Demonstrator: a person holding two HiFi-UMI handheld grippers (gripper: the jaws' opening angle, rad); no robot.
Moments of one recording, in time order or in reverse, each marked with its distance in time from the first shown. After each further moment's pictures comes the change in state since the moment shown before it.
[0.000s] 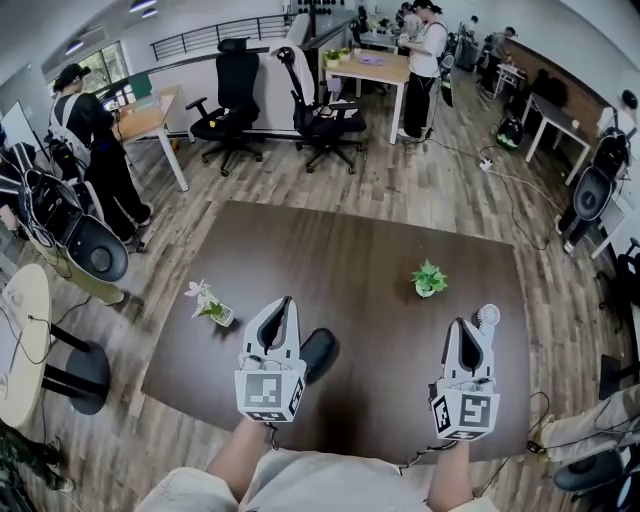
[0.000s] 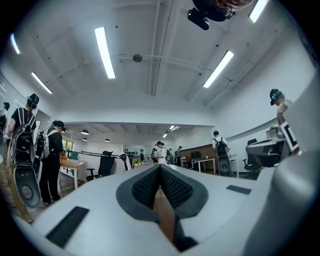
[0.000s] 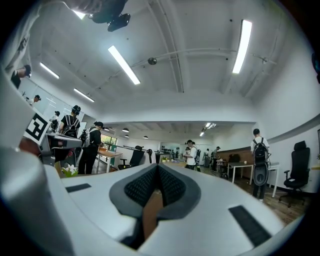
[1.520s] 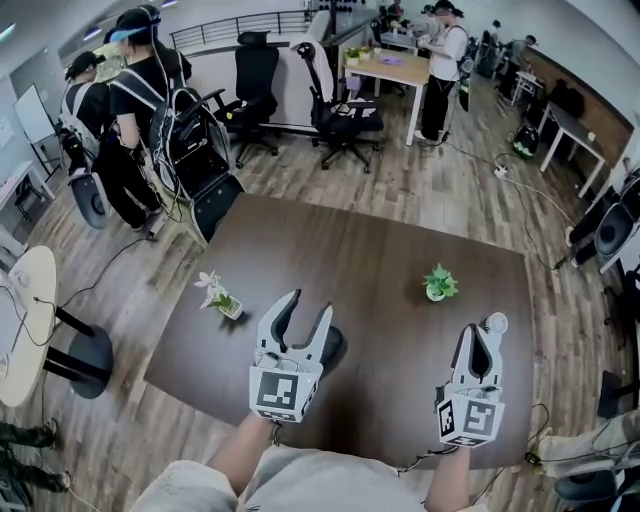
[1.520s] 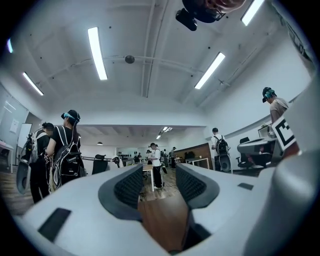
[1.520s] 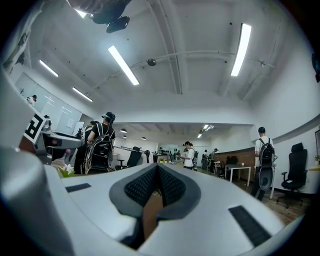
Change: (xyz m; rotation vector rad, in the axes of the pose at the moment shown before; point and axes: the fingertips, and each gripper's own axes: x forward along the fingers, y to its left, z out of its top) left arm 0.004 -0.022 0.001 0.044 -0.019 -0.081; right arm 0.001 -0.006 -0.004 -0.004 -0.011 -0.029
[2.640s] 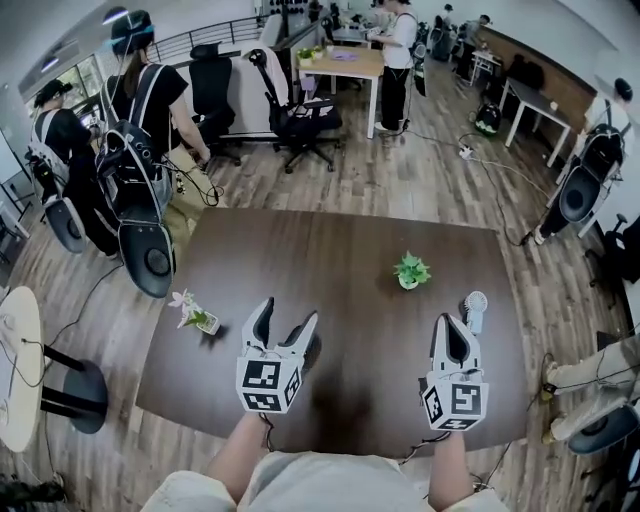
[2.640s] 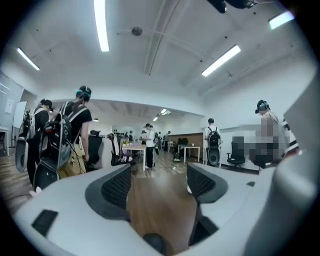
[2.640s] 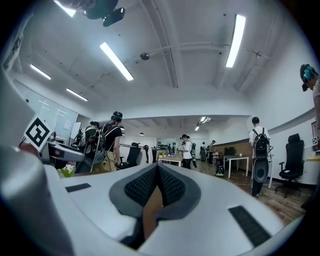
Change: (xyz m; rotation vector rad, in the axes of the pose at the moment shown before) left arm 0.023 -0.013 -0.063 -0.130 0.231 -0.078; right arm -0.004 -0.009 -0.029 0.064 0.070 -0.016
